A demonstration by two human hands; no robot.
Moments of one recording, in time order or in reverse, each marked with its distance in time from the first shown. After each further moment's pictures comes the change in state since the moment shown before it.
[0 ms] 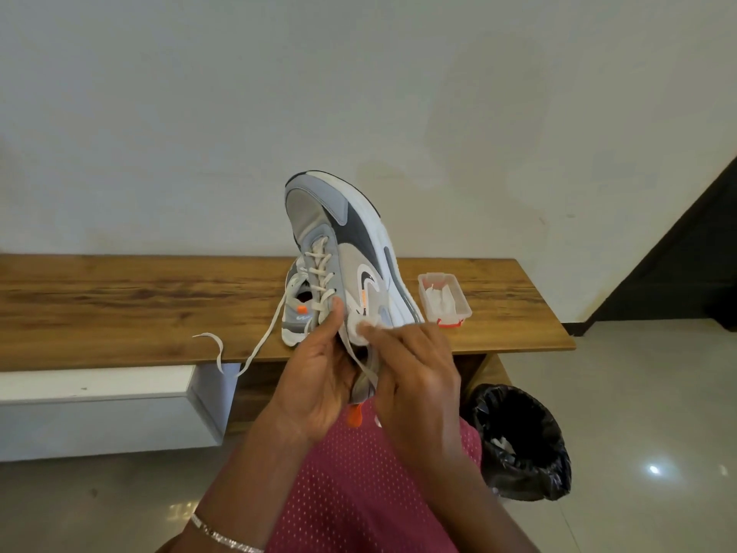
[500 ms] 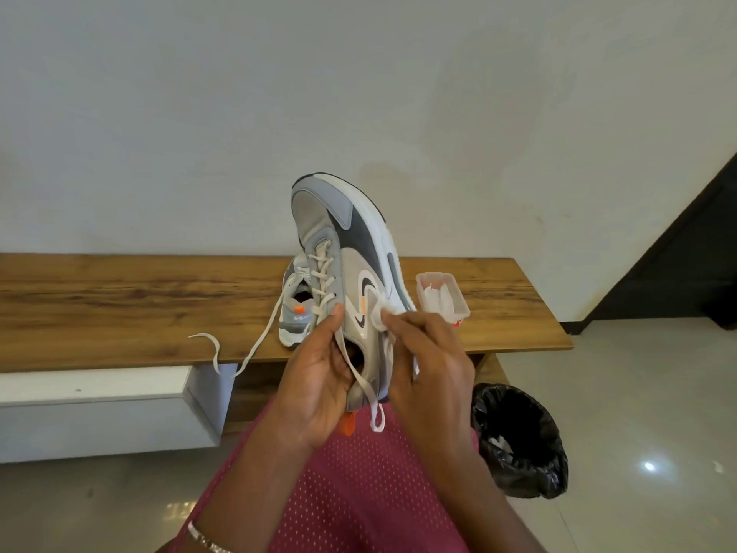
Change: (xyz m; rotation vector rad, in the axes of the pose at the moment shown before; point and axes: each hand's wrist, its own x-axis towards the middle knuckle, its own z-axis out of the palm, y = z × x) left_hand 0.005 -0.005 -0.005 0.013 0.065 0.001; right_hand 0.006 0.016 -0.004 0.046 -0.032 0.130
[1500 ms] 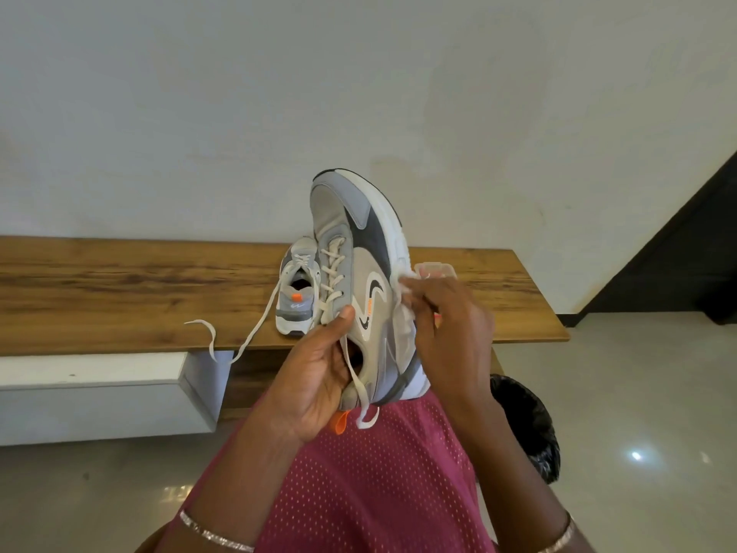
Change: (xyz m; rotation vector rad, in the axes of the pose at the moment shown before) left_hand 0.001 -0.001 -0.011 0.146 0.025 0.016; right_hand 0.037 0.022 -0.006 -0.012 -0.050 0.042
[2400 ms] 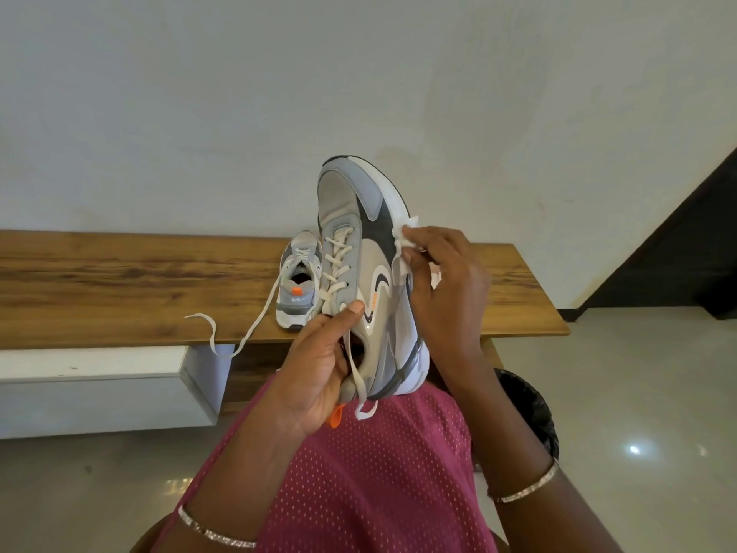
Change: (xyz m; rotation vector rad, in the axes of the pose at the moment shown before) left_hand -0.003 -0.001 0.005 0.135 0.034 0.066; right_hand 0.032 0.003 0.015 0.104 0.143 -0.050
